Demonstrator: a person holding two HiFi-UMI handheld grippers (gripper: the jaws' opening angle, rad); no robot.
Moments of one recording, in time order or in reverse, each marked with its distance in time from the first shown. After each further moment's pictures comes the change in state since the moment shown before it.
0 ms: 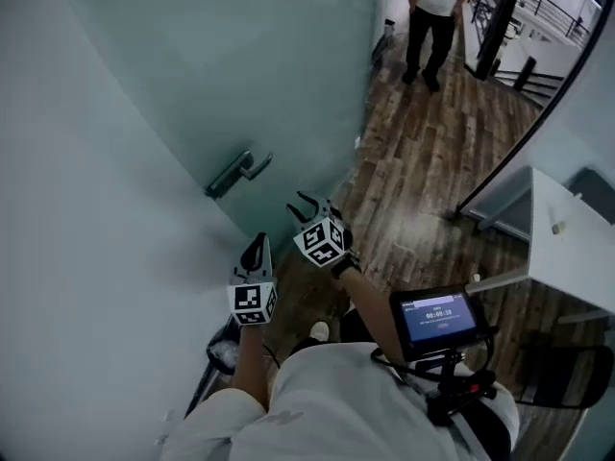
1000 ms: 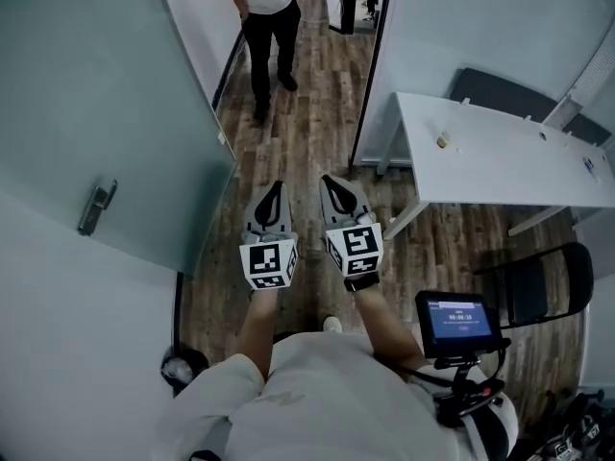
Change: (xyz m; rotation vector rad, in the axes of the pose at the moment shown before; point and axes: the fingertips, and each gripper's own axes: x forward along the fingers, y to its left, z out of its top) left arm 0.100 -0.467 0.094 -0.061 -0.227 -0.419; right arm -0.472 -0.251 -0.133 0.368 -0.143 -0.635
